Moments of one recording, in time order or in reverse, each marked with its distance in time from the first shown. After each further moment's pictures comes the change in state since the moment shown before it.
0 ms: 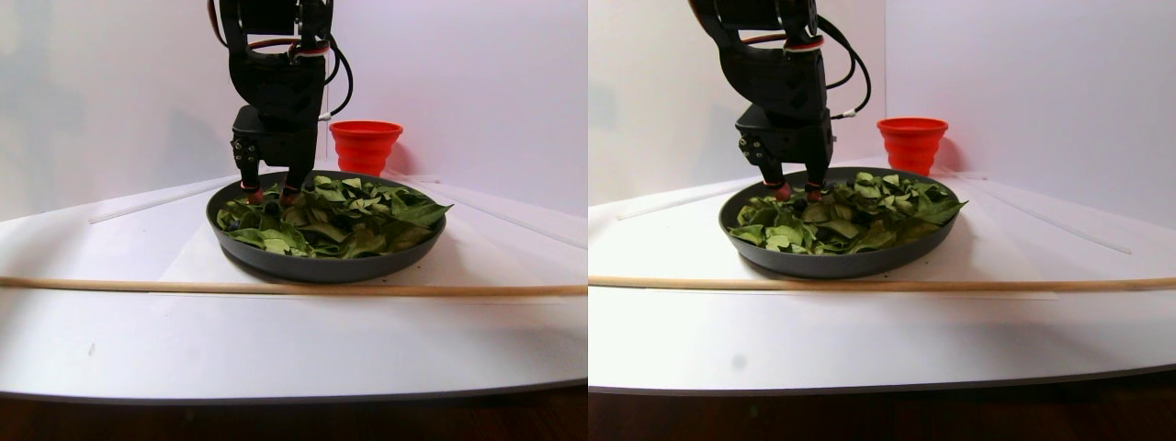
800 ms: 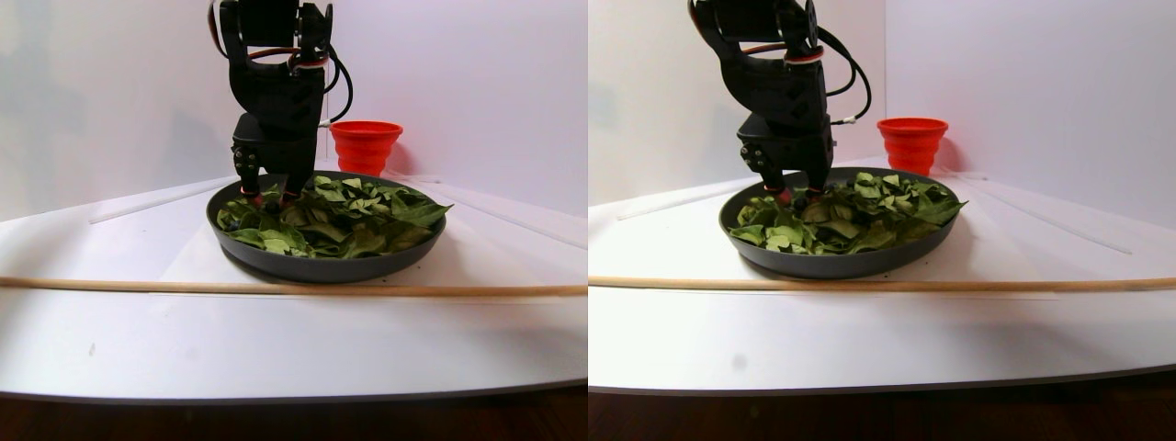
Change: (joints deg) arm 0.0 -3.6 -1.8 -2.7 0.0
